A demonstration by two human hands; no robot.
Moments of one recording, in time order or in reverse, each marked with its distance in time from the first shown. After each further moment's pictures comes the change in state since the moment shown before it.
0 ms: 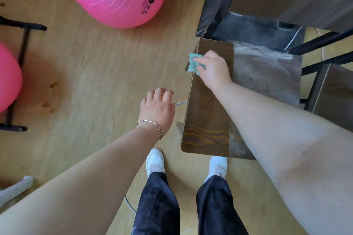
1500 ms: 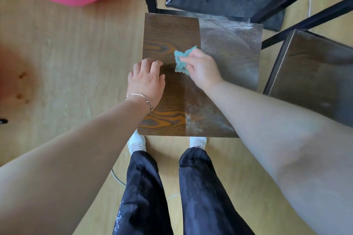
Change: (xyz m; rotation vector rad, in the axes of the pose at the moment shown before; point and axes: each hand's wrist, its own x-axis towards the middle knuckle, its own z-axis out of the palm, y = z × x) left_hand 0.037 0.122 0.005 0.005 0.021 0.028; right_hand -0.066 0.104 -0.055 0.042 -0.149 -0.035
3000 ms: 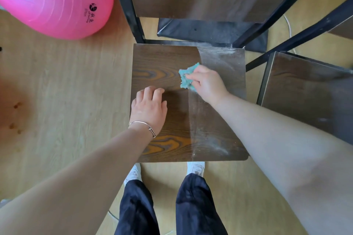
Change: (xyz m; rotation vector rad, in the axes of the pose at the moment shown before) left_hand 0.001 0.032 0.016 -0.005 -0.002 0.017; right_hand 0.004 0.048 -0.034 0.139 0.082 0.029
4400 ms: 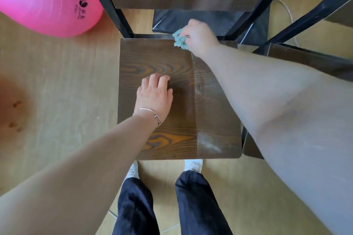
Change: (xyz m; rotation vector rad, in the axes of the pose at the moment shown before) left_hand 0.023 0.051 0.008 0.024 0.015 0.036; right_hand 0.109 0.007 -0.047 -0.406 -0.085 -0.008
